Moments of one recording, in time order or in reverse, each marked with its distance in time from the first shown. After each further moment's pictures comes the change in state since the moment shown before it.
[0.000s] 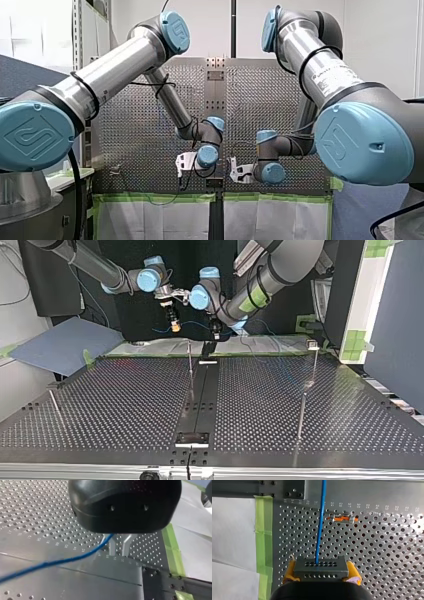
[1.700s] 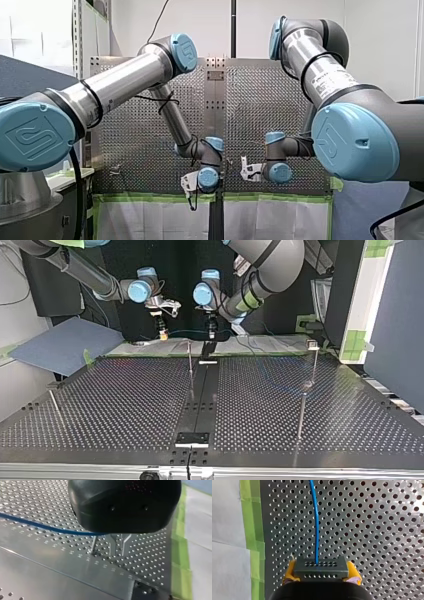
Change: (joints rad) left arm 0.004 -0.142 0.025 0.248 0.078 -0.151; right arm -0.093 0.046 -0.084 0.022 0.001 0.008
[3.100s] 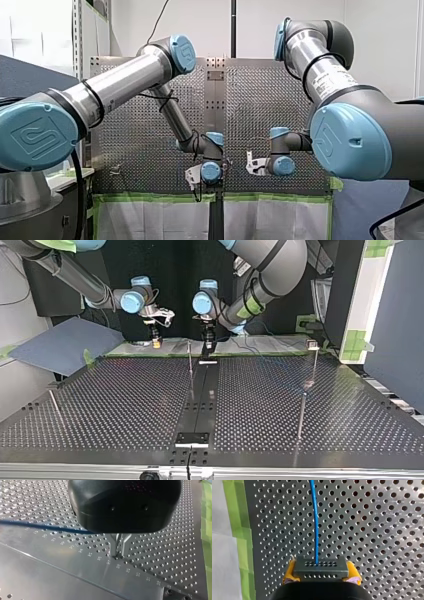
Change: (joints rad) left arm 0.029 -0.001 0.077 -0.003 0.040 0.010; right arm -0.050 0.001 -0.089 0.104 -0.014 0.009
